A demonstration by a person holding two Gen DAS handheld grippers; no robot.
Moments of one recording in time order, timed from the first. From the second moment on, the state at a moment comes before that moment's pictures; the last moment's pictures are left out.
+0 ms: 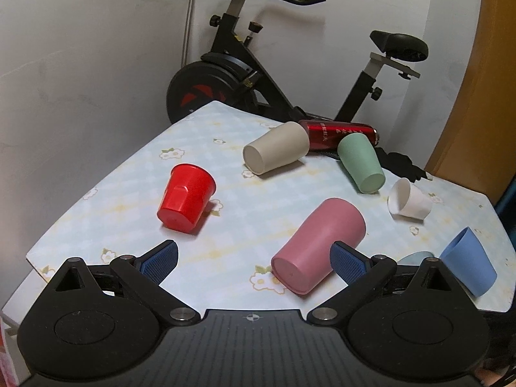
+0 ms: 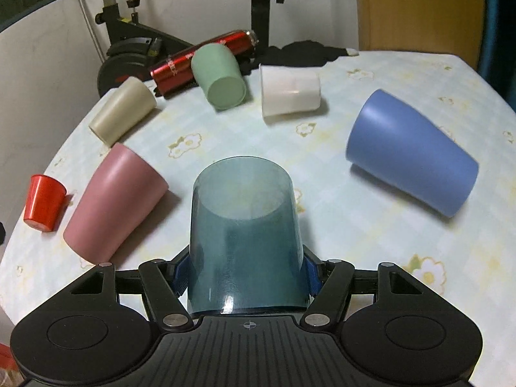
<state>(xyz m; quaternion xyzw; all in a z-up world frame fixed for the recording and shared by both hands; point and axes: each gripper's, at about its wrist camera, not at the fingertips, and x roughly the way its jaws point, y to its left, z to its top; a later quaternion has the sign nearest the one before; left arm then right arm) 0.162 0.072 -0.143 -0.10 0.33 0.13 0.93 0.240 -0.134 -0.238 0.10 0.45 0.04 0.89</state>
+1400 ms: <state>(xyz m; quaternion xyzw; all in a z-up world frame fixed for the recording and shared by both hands) 0.249 -0.026 -0.189 -0.14 0.46 -0.05 0.87 0.182 -0.260 -0.197 0.08 0.32 -0.05 0.94</state>
